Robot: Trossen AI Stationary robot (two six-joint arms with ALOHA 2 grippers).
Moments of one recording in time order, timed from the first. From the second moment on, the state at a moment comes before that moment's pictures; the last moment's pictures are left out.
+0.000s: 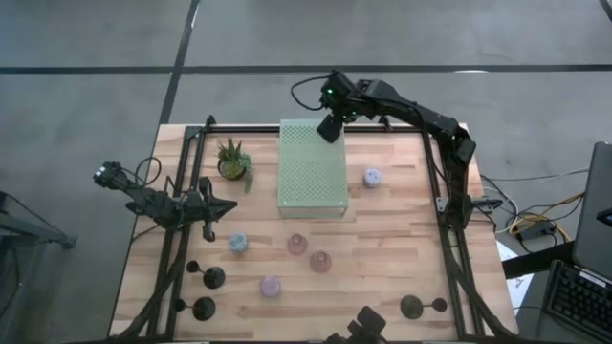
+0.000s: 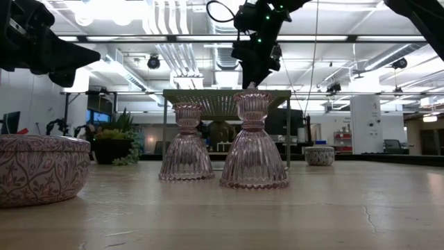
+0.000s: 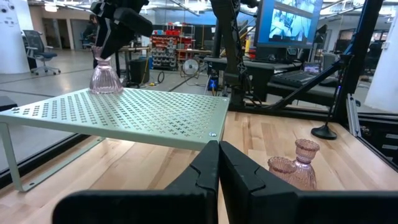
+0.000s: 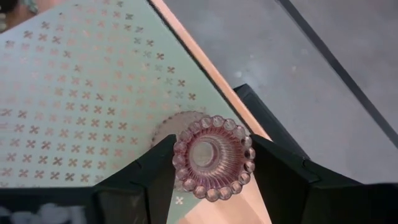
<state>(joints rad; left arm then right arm) -0.54 0.06 0.03 -0.01 -0.74 -0.05 -0.53 1.96 2.00 -1.07 0.18 0.06</state>
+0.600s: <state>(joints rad) -0.54 0.06 0.03 -0.01 -0.74 -0.05 -0.53 1.96 2.01 -1.06 0.18 0.05</state>
